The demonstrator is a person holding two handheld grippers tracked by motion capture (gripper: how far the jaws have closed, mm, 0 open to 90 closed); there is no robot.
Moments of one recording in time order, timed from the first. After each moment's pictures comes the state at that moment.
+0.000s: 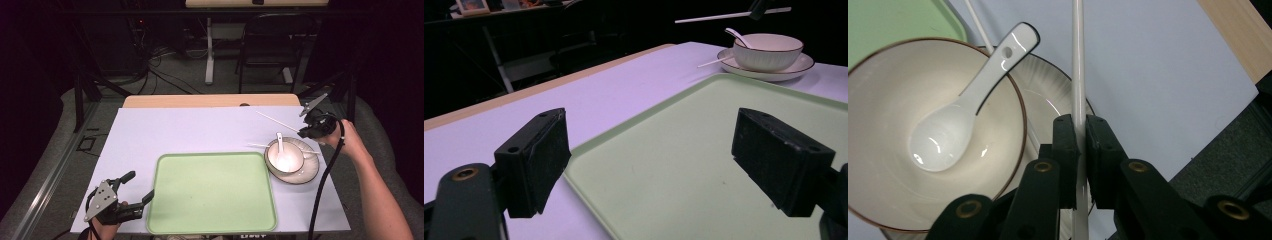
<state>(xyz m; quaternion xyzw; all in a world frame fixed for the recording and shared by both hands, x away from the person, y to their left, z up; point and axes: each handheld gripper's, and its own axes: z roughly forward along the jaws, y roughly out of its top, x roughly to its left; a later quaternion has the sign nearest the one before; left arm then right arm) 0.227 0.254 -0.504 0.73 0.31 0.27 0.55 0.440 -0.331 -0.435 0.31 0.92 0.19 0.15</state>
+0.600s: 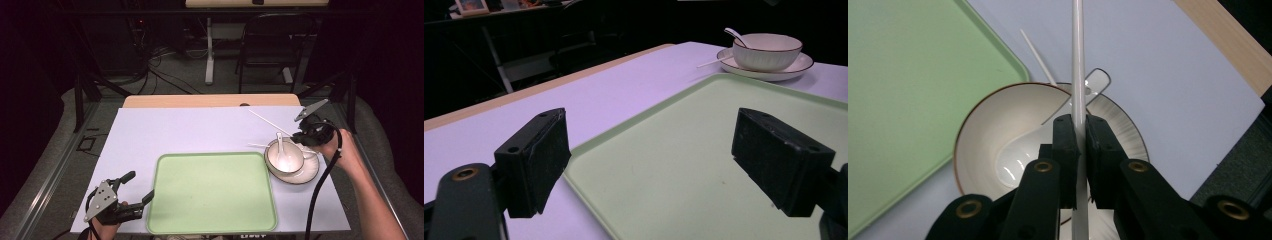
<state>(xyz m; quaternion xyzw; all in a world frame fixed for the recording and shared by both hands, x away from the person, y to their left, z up) 0.226 0.254 -0.504 0.73 0.31 0.27 0.55 0.389 -0.293 -0.408 0.33 0.90 0.23 0.17</state>
